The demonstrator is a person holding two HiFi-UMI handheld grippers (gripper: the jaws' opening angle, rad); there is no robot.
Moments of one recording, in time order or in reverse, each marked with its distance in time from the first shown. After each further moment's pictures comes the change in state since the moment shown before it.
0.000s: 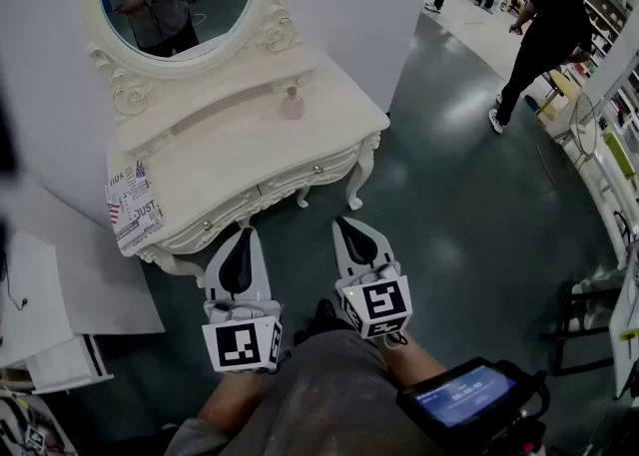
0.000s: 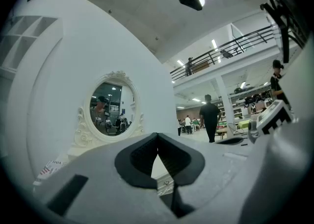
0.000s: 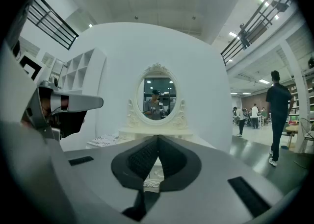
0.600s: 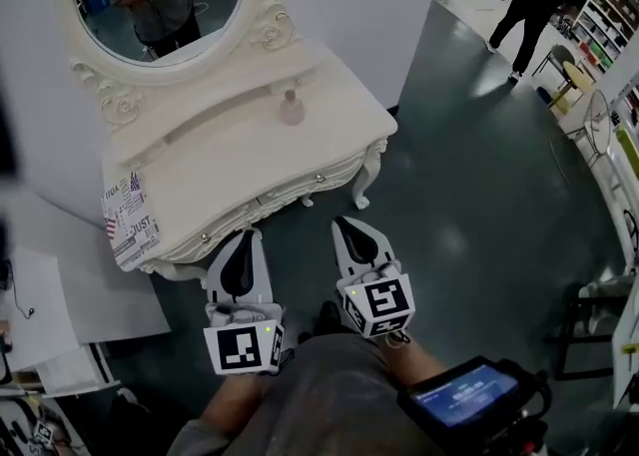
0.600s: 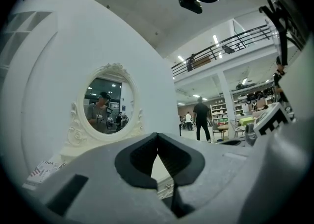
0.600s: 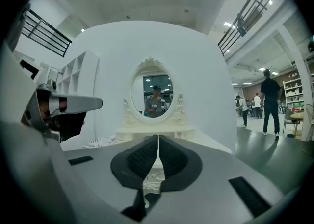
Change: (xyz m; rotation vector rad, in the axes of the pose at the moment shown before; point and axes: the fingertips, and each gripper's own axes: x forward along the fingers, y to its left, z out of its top) left arm 0.075 -0.004 -0.014 0.004 0.040 0.006; right arm 0.061 -0.049 -0.013 0.080 0.028 0.040
